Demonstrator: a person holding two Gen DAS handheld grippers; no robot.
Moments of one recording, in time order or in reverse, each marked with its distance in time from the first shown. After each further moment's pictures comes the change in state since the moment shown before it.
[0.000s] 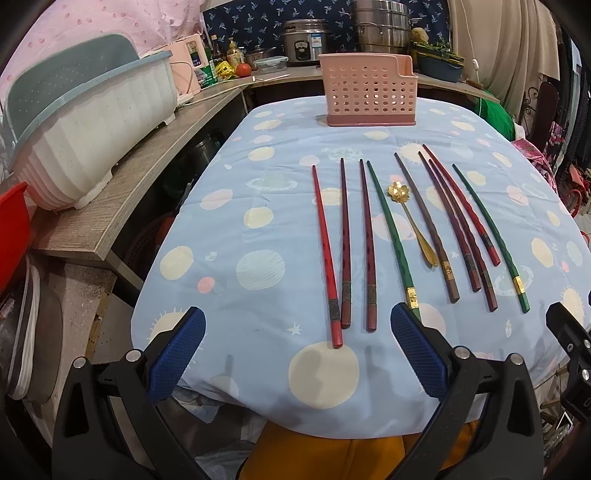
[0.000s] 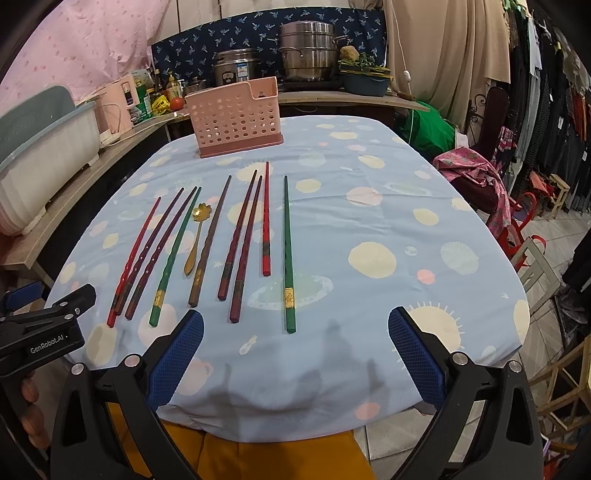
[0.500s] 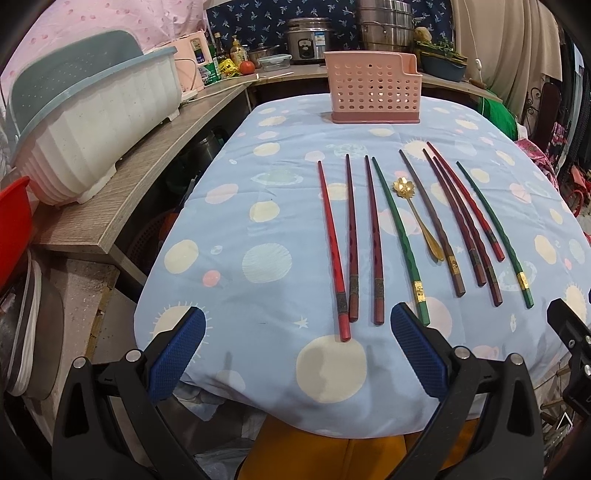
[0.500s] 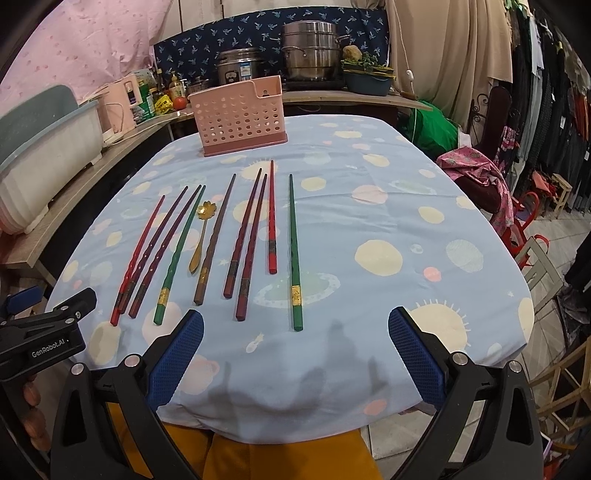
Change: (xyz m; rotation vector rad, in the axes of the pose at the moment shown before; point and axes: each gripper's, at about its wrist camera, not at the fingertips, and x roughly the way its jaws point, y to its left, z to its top) left arm 0.000 0.004 -0.004 -0.003 0.003 0.006; right arm 0.001 0.006 -0.001 -0.005 -0.002 0.007
